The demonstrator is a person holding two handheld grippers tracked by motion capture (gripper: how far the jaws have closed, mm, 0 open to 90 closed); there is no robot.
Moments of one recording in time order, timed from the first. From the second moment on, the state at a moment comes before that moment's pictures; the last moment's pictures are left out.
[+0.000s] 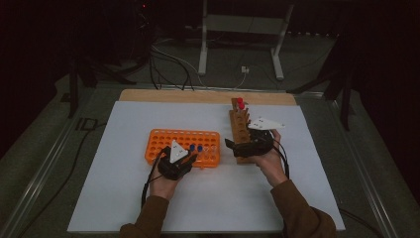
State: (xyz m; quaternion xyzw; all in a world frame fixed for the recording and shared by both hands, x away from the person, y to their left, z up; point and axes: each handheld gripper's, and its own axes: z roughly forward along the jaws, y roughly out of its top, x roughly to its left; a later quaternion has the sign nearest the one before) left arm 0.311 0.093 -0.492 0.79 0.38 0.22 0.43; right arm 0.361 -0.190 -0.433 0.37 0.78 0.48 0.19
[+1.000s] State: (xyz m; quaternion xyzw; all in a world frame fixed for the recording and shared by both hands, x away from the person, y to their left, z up) left arm 0.303 0.132 -0.464 0.72 0.43 0.25 0.48; right arm 0.389 -0.195 -0.409 0.39 0.75 0.49 0.22
